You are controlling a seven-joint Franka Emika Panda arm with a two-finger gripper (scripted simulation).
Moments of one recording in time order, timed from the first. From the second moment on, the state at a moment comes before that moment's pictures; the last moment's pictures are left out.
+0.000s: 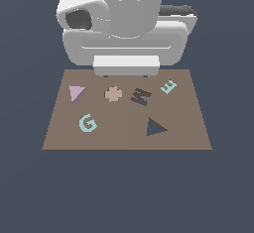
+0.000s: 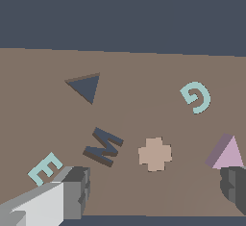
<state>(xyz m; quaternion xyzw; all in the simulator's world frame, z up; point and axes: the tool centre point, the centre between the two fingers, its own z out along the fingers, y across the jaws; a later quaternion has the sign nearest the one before) 0.007 -0.003 0.180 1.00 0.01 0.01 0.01</state>
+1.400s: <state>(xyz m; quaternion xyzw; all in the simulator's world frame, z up) -0.038 -0.181 0.051 0.96 -0.29 0.00 0.00</state>
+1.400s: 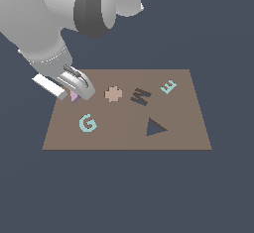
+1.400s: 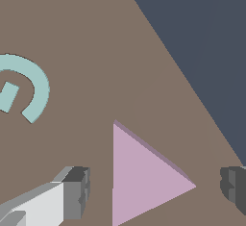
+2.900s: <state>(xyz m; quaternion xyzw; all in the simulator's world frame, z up) -0.035 -0.179 0.031 0.96 -0.28 0.00 0.00</state>
